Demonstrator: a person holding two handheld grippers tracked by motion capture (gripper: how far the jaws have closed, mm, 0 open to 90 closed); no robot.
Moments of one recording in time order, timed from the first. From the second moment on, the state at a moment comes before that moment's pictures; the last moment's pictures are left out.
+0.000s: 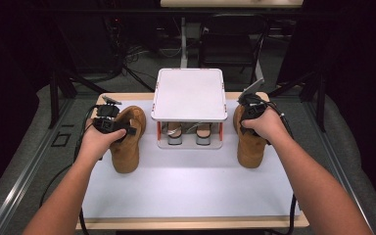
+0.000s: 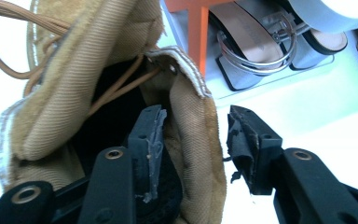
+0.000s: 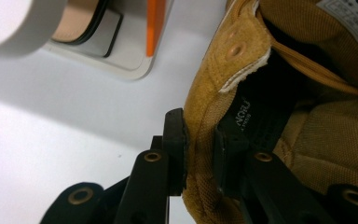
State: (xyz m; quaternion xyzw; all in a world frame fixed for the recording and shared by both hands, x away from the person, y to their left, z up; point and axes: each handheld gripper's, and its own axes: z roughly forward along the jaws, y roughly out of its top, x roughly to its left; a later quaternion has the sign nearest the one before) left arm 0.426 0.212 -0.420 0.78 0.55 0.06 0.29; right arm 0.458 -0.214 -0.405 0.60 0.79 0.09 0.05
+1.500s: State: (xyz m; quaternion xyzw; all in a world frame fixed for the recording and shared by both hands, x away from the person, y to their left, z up) left arm 0.416 0.212 -0.379 0.81 0.53 0.07 0.23; right arm 0.410 -0.217 -0.372 0.57 0.81 0.13 0.05
